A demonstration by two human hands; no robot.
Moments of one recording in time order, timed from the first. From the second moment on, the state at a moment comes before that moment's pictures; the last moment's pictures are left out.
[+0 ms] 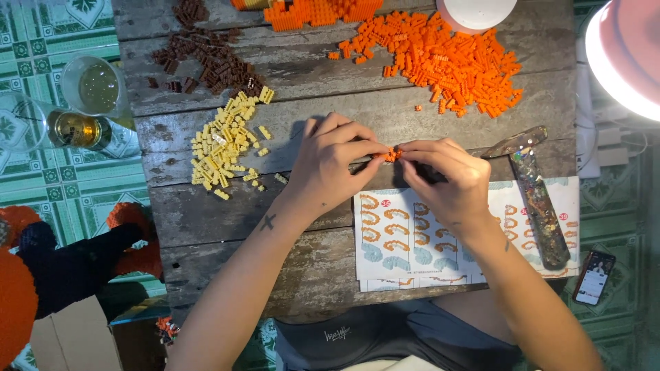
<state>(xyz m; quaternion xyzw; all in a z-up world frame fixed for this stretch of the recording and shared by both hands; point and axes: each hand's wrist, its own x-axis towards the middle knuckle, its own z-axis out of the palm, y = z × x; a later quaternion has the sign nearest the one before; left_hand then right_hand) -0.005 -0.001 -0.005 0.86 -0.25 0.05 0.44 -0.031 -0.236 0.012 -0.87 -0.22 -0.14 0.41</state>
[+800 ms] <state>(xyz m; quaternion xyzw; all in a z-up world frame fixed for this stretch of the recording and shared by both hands) -0.004 0.000 -0.010 0.87 -0.26 0.05 0.41 0.000 -0.250 0.045 -0.92 -0.30 -0.06 0.24</state>
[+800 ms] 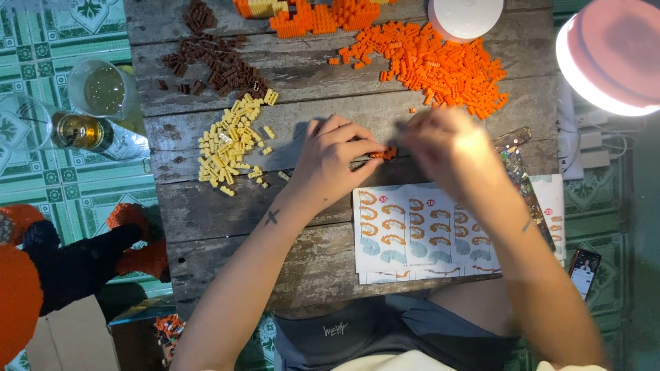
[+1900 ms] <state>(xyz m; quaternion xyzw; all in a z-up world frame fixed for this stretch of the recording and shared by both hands) -0.158 0.007 0.009 0.91 -0.16 0.06 0.39 -0.131 -0.277 0.045 -0.92 -0.31 0.01 0.23</state>
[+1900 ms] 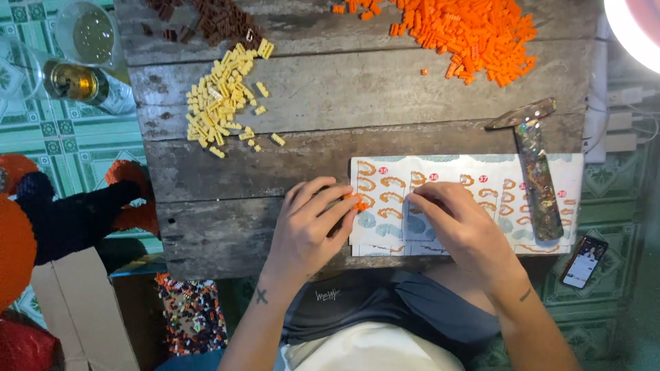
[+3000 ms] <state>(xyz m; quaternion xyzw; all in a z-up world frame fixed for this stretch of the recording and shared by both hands) -0.163 -0.004 0.006 0.89 -0.13 0.11 0.41 -0.107 -0.243 0.001 -0.78 -0.55 -0.16 0.26</state>
